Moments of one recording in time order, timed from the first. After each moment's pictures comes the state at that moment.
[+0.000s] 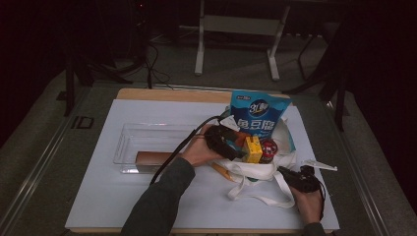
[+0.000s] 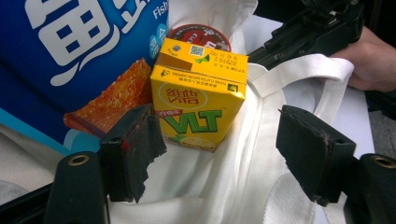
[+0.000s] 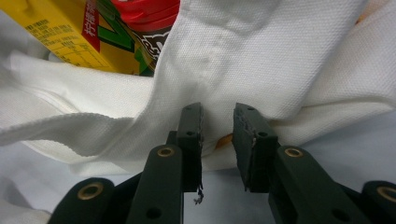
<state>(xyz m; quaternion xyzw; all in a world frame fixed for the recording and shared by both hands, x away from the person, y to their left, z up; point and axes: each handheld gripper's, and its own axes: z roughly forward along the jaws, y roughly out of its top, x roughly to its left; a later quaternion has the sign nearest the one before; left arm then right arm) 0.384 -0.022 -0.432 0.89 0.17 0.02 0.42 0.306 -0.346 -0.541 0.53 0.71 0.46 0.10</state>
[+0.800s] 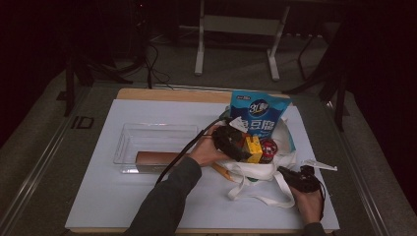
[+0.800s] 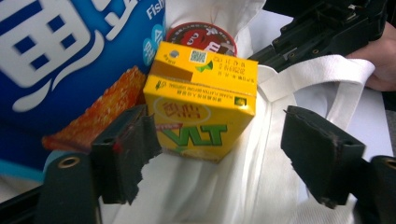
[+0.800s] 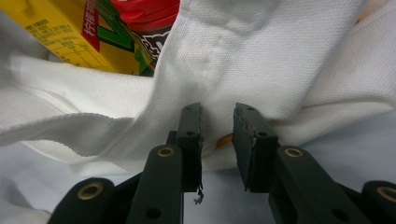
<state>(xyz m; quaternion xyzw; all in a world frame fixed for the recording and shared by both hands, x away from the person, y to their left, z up) 0.390 -0.045 -0.439 0.90 0.16 0.03 0.40 0.306 -0.346 -0.541 0.53 0.70 0.46 0.10</state>
